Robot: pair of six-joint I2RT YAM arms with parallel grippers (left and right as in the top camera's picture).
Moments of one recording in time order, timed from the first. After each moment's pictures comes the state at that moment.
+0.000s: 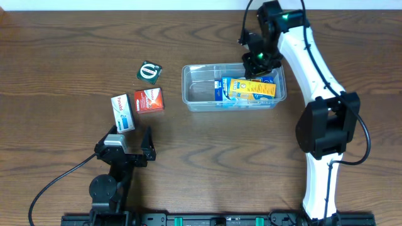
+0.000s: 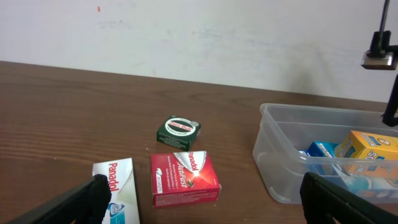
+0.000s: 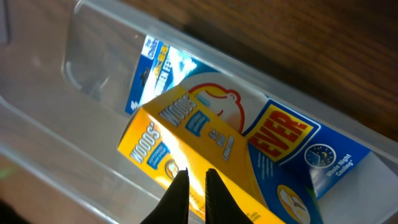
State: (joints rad) left arm -0.03 0.01 0.02 -0.11 0.09 -0.16; right arm 0.26 2.26 2.13 -1.35 -0.27 -0.12
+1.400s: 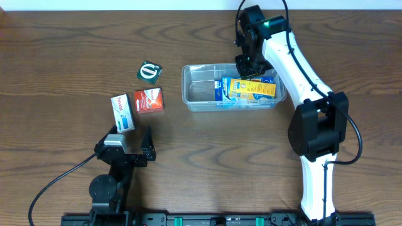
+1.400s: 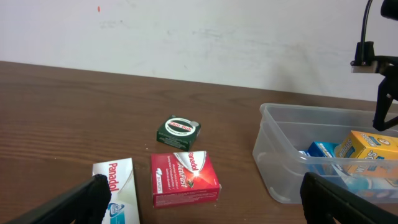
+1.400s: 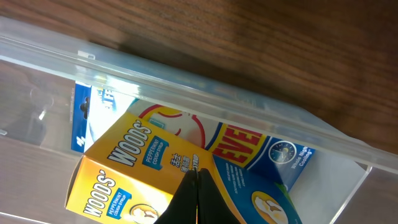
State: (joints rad) left arm -0.03 0.01 0.02 -0.11 0.09 -0.16; right arm 0.33 2.27 2.09 -1.28 0.00 0.05
